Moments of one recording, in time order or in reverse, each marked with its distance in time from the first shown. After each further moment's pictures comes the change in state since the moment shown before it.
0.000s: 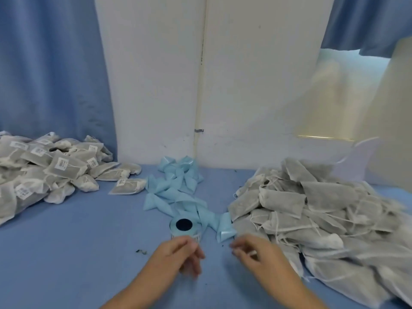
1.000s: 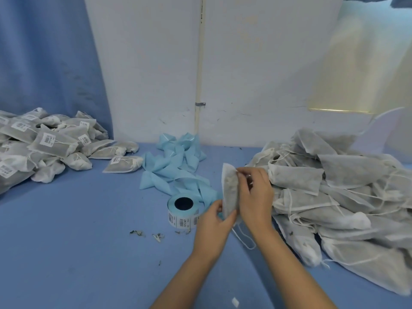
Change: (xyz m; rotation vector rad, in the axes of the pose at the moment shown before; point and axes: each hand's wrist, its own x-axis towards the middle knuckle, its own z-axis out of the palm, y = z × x) left_hand 0.066 -0.031 0.087 0.245 0.341 0.096; right_hand 0.086 0.003 0.027 0.275 0.721 -0.083
